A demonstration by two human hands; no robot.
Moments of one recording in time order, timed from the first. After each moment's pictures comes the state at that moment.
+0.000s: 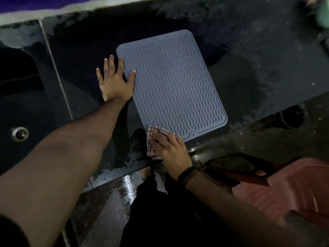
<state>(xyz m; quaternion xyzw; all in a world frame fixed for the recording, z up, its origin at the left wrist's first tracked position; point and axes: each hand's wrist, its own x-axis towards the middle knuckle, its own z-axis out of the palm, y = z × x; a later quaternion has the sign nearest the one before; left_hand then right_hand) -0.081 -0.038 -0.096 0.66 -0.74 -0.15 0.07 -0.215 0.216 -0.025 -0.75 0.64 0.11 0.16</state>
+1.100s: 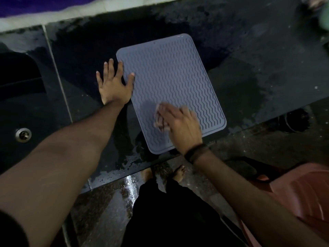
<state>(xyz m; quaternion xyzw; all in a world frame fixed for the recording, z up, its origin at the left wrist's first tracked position) -0.080 -0.038 -0.097 0.66 -0.73 -0.15 0.07 -0.260 0.157 0.007 -0.71 0.70 -0.05 0.08</state>
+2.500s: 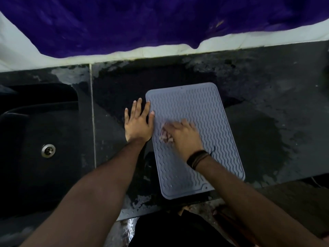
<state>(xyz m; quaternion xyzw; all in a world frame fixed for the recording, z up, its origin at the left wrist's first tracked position) -0.081 -0.040 -0.102 0.68 -0.72 -0.15 0.09 -0.253 0.028 -0.006 -0.78 0.61 0.03 0.12</state>
